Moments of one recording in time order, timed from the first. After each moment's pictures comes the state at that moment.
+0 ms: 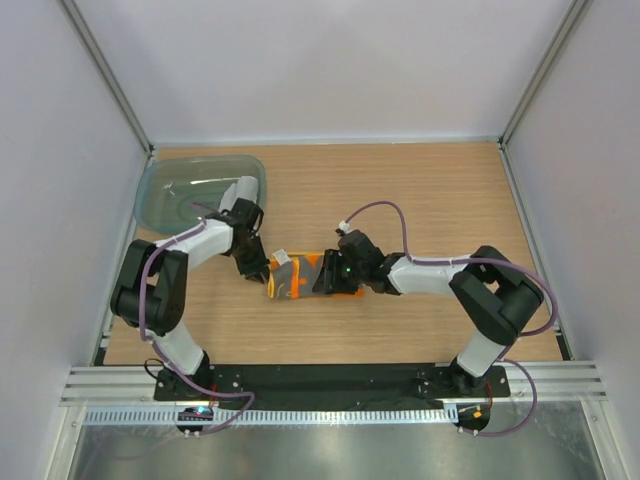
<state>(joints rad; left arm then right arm) -0.32 1.69 0.98 -0.64 0.14 -0.66 0.79 1.68 0.80 0.06 -0.18 0.82</state>
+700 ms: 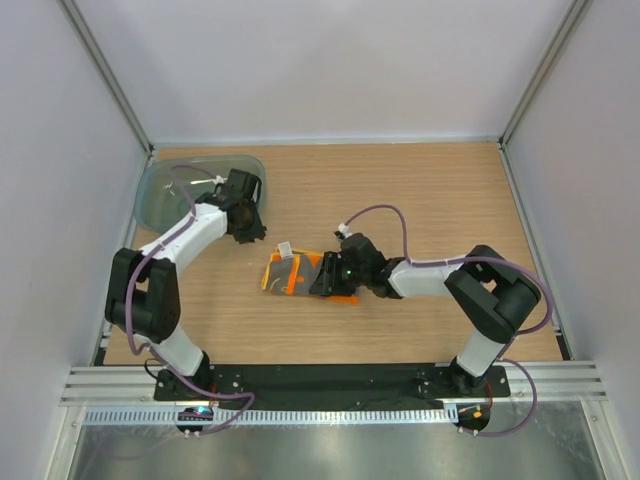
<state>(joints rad) -0.32 1.65 1.20 -0.62 -0.09 -0.63 0.79 1.70 0.74 0.21 -0.25 0.84</state>
